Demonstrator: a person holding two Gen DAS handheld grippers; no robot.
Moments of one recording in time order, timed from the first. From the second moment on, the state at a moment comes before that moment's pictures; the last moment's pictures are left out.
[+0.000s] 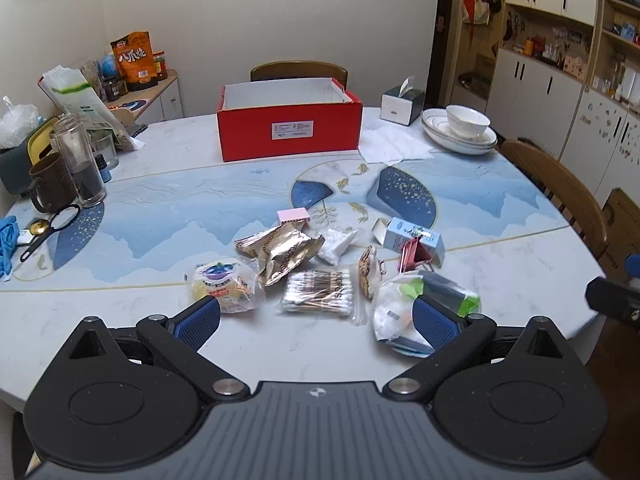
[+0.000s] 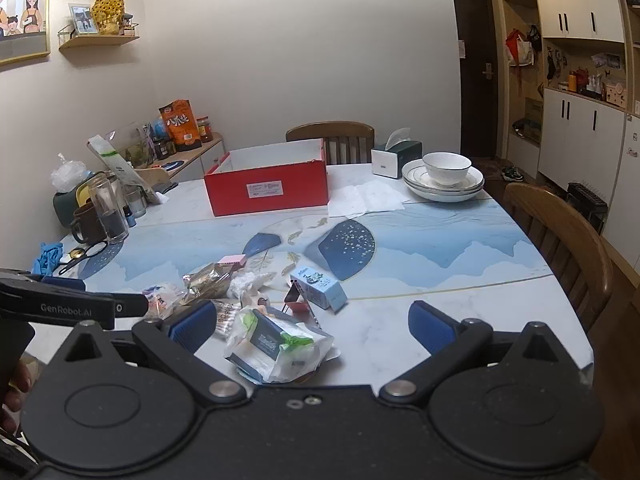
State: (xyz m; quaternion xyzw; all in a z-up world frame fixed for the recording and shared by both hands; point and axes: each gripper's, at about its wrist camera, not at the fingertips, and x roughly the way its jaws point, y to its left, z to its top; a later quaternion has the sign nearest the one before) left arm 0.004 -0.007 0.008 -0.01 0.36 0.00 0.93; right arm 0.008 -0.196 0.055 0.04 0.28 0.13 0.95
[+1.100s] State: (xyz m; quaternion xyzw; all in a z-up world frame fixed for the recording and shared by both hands) left arm 0.076 0.053 -0.045 0.07 0.34 -0.03 0.94; right arm 0.084 -0.150 0.005 -0.02 0.36 0.23 0.90
